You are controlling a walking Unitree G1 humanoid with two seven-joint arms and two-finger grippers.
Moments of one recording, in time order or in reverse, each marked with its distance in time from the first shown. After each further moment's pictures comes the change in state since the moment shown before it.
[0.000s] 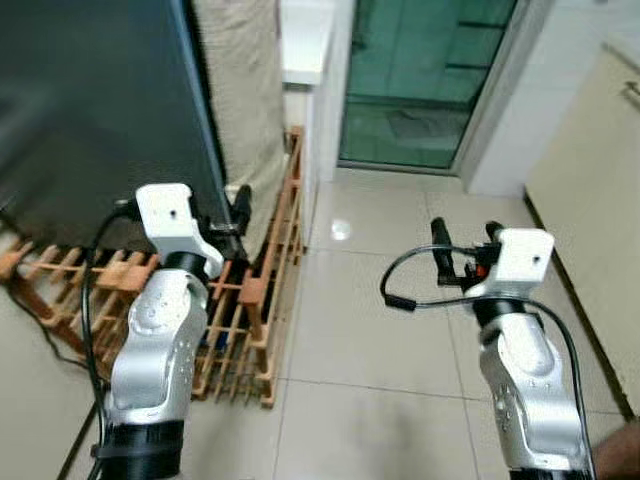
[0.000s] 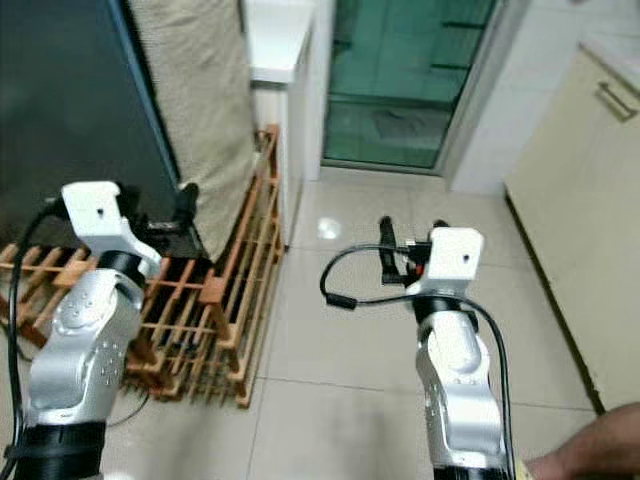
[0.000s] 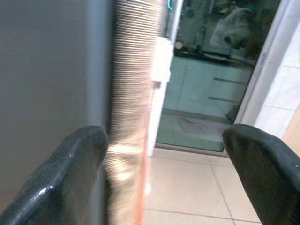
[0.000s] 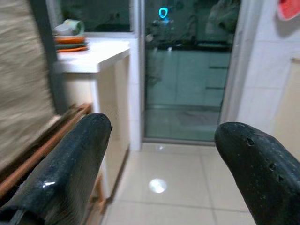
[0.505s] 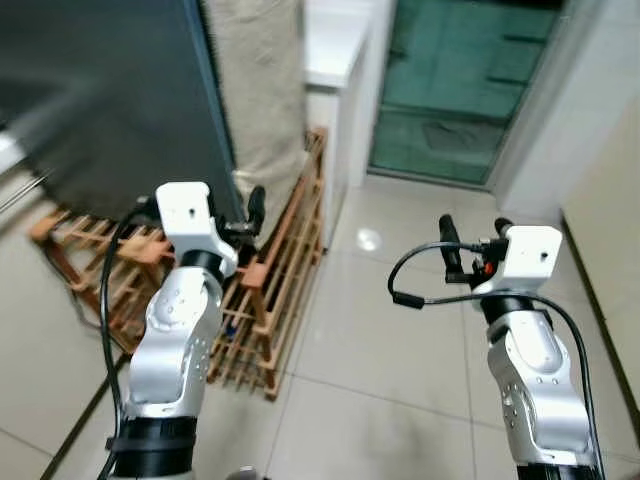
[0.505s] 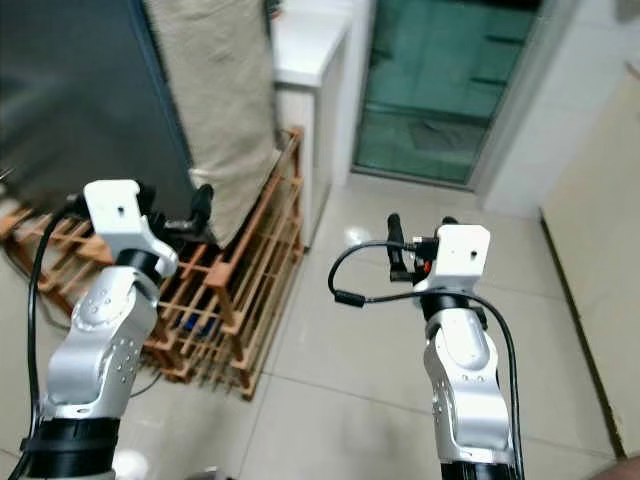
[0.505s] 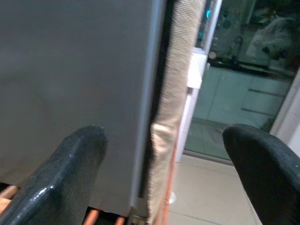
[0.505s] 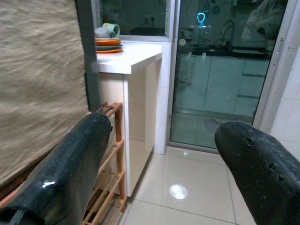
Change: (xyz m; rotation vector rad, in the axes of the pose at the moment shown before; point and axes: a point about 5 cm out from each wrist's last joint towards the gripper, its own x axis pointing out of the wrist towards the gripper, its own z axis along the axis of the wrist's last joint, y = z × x) left arm 0.001 -0.005 -0.004 0.005 0.014 -0.005; right arm -0.001 -0.008 -0.004 -0.016 0.021 -0.022
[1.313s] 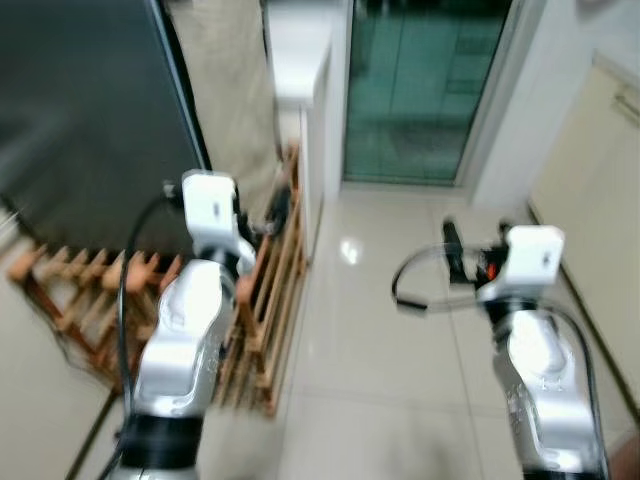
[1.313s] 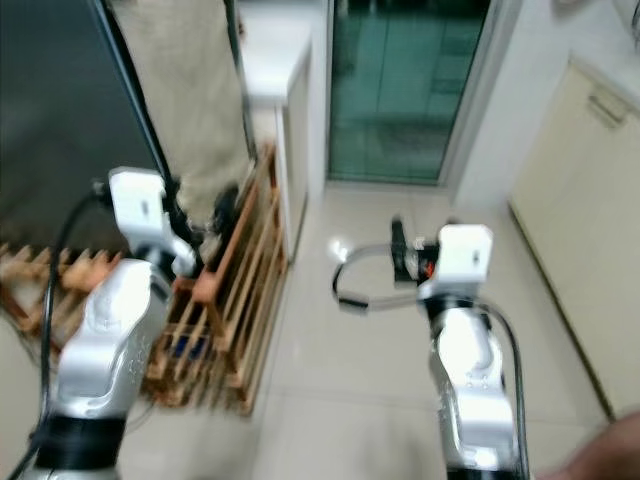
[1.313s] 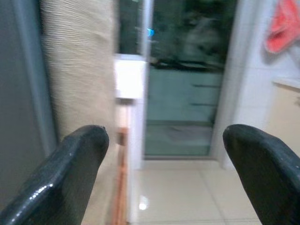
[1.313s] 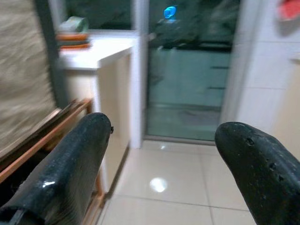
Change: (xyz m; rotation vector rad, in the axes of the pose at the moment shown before) left arm 0.008 -0.031 0.011 0.044 -0.041 -0.162; right arm -0.006 -0.008 -0.006 -0.033 0.027 -0.015
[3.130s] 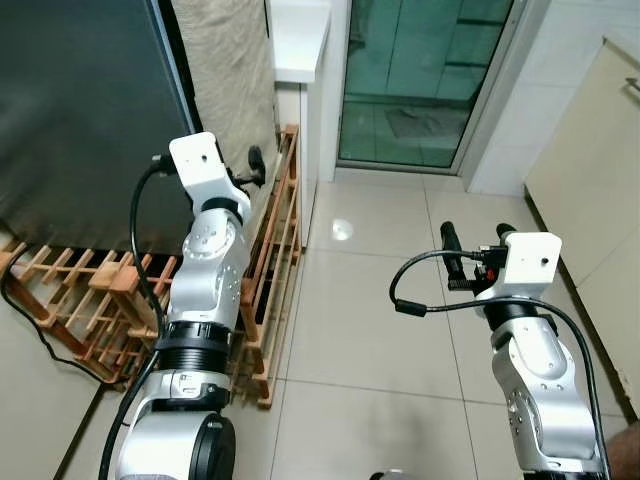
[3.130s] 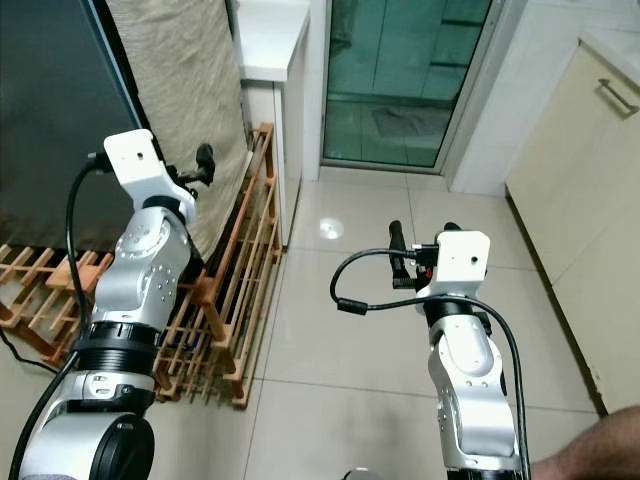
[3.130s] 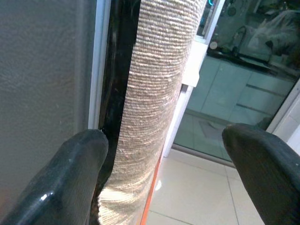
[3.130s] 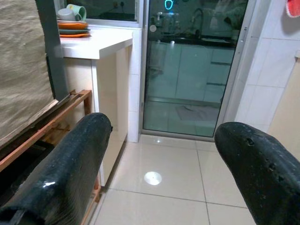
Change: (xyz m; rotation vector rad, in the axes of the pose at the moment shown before) left arm 0.060 0.023 -0.004 -0.136 0.063 0.333; right arm 0.001 0.005 0.003 -0.005 -0.005 0.020
